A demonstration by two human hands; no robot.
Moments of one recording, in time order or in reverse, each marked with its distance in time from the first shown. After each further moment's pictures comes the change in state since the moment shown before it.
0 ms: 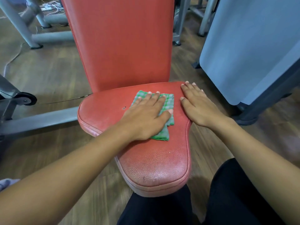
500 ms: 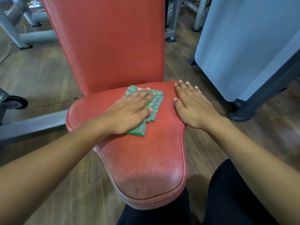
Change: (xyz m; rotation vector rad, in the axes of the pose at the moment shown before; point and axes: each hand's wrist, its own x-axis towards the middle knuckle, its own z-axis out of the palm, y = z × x) left_hand 0.022 -0.042 -0.008 0.023 -0.052 0.108; right_hand 0.004 -0.001 0.001 -0.142 -0.013 -0.012
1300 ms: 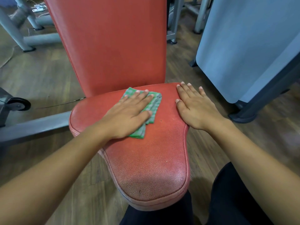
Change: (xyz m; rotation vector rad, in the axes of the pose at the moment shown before) left_hand -0.007 -0.007 0.007 -0.006 0.079 0.005; right_hand -0.001 0.001 -0.001 -0.042 -0.017 0.022
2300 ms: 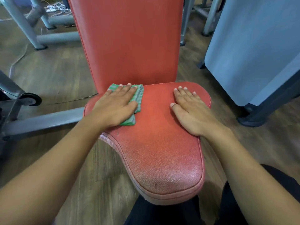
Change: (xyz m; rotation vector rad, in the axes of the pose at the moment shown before) left_hand -0.017 -0.041 -0.015 0.139 0.018 -0.293; right_hand -0.012 -0.048 0.003 0.139 -0.062 -0.049
